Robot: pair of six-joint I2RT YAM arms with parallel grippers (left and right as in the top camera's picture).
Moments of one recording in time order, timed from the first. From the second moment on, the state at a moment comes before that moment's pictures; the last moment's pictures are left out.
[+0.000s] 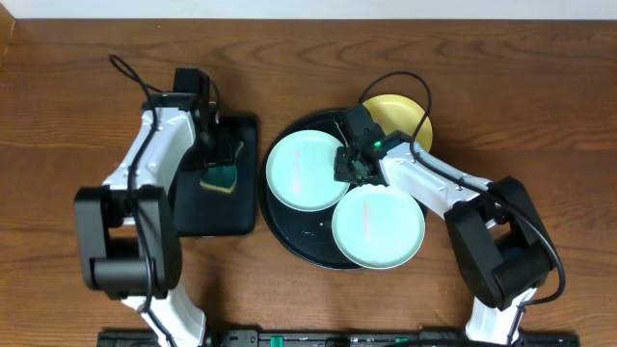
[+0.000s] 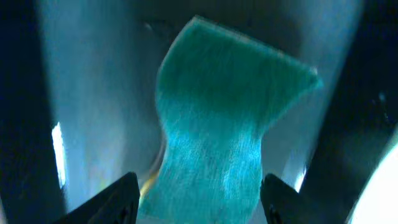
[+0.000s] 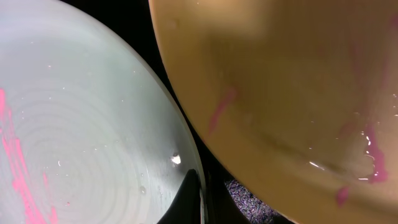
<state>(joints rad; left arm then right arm) -0.01 1.89 1.34 -0.91 0.02 -0.14 0.55 1.97 1.23 -0.50 -0.03 0.65</state>
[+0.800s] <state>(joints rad) 0.00 2.01 1.36 -0.89 0.07 -0.03 0.55 1.97 1.23 -0.50 -0.03 0.65</state>
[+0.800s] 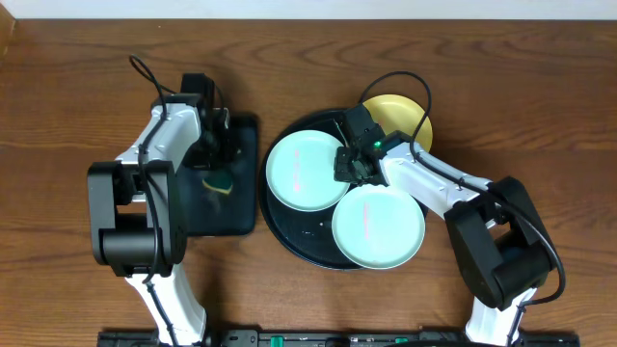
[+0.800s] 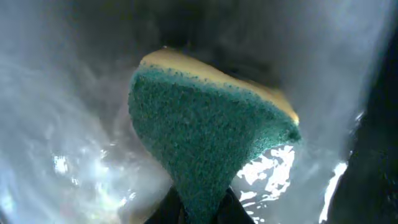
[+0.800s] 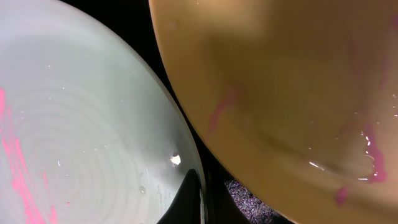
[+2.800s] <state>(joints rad) -0.28 1.78 1.40 -0.91 -0.06 -0.44 0.55 1.97 1.23 -0.50 -0.03 0.65</state>
